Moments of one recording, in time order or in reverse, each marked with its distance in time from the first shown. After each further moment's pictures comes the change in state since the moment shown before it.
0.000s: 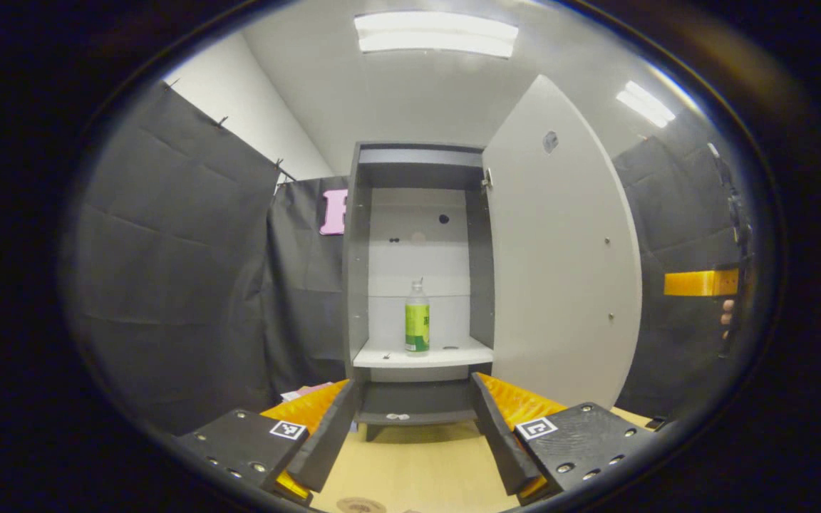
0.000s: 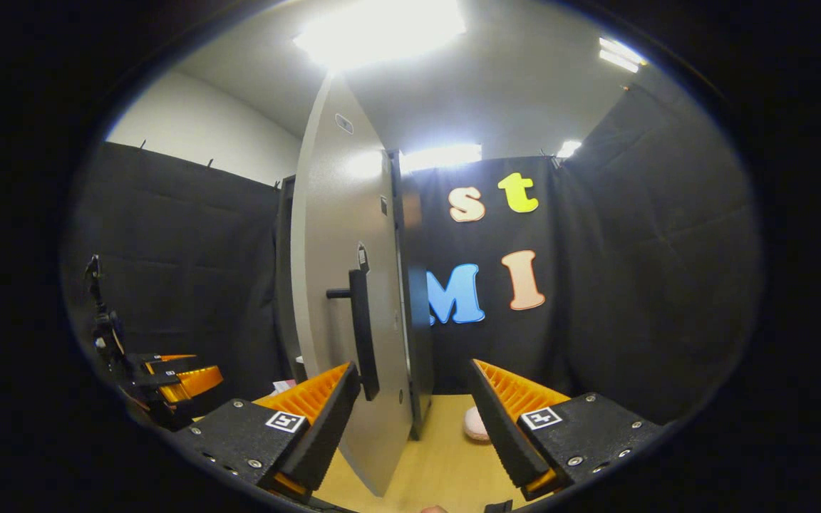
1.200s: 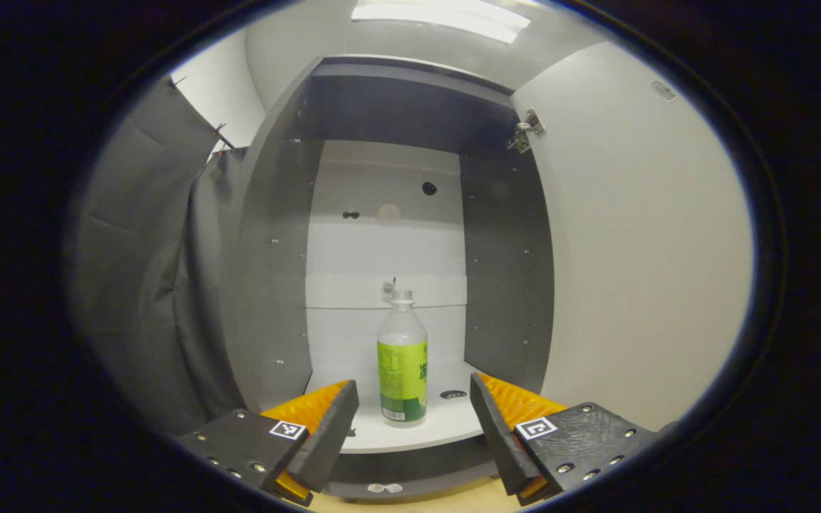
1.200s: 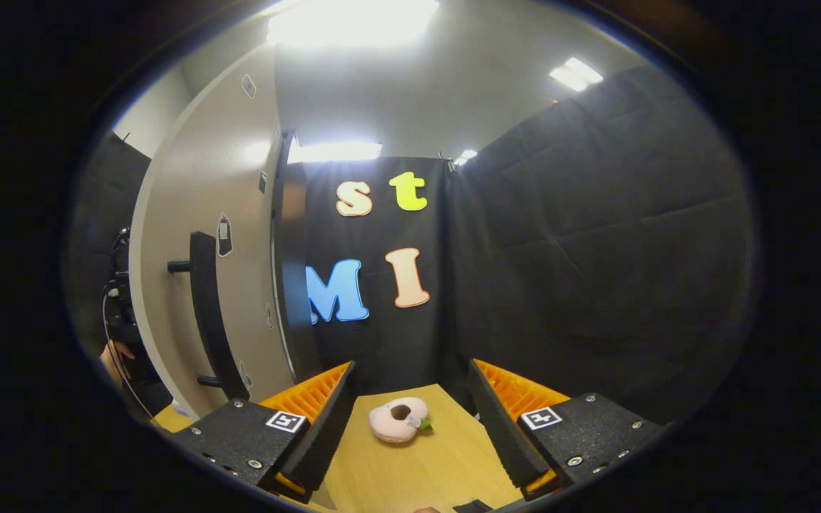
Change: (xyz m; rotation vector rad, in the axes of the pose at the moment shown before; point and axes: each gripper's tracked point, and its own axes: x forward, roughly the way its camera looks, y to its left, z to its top) left arm 0.325 0.002 -0.028 -0.016 0.031 -0.229; right arm 0.028 -0.071 -0.027 -0.007 0.023 -0.501
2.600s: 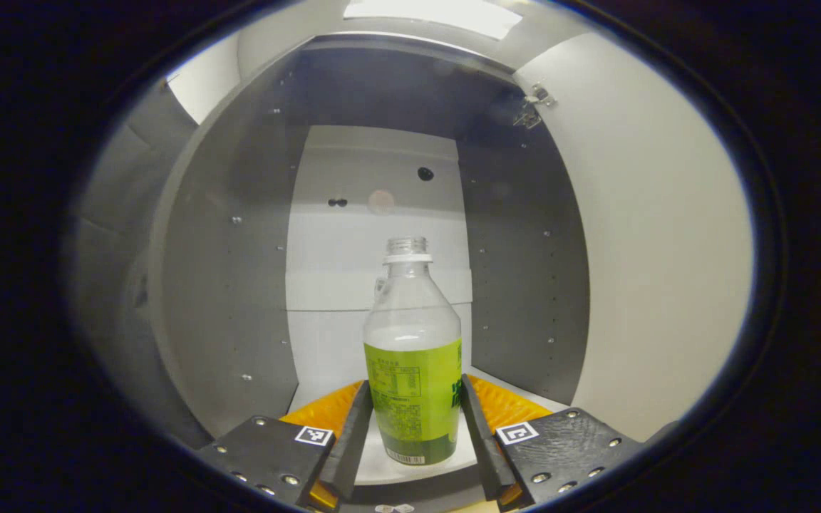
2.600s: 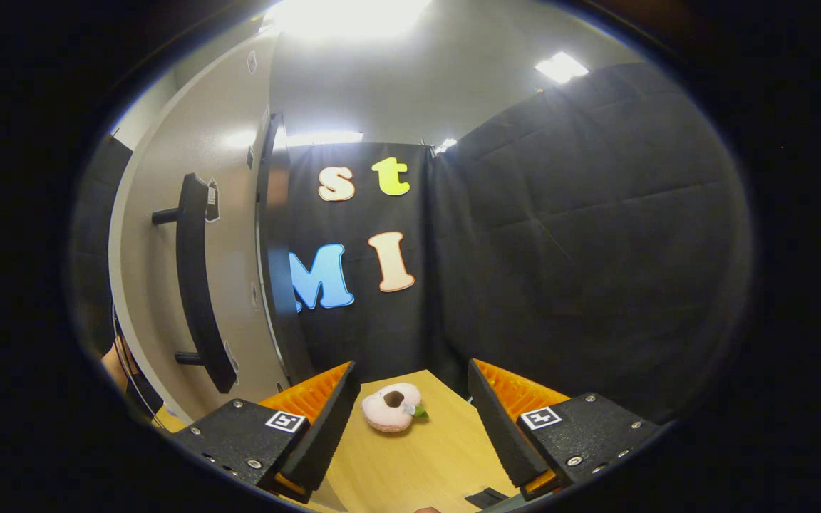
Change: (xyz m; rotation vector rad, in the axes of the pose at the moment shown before) left arm 0.037 0.009 -0.009 0.025 -0.033 -0.019; right arm -0.001 0.004 -0.030 0.015 0.045 -0.034
